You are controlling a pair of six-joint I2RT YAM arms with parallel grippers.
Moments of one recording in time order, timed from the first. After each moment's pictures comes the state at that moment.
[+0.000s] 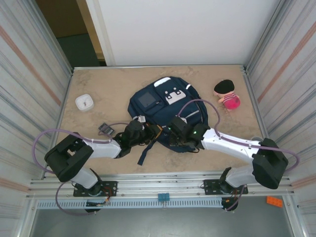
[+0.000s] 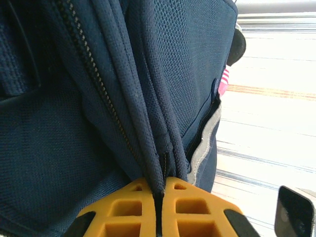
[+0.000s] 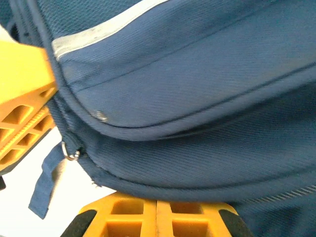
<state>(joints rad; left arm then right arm) -0.80 1.51 0.49 0.61 0.15 -1.48 0.93 1.33 0.87 -0.60 0.15 0.88</state>
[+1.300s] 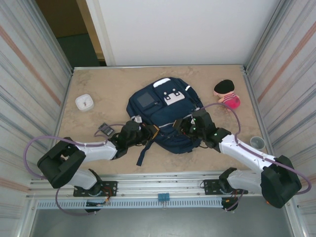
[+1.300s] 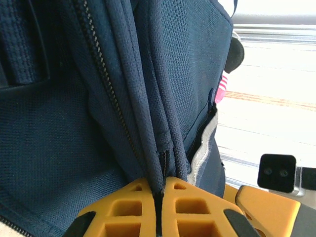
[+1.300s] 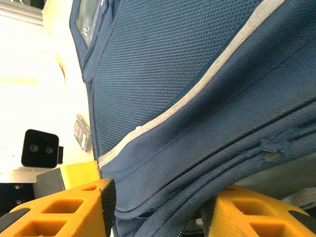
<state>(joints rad) -0.79 1.42 0.46 0.54 0.14 -1.51 0.61 1.13 0.61 -0.15 -0.18 1.06</state>
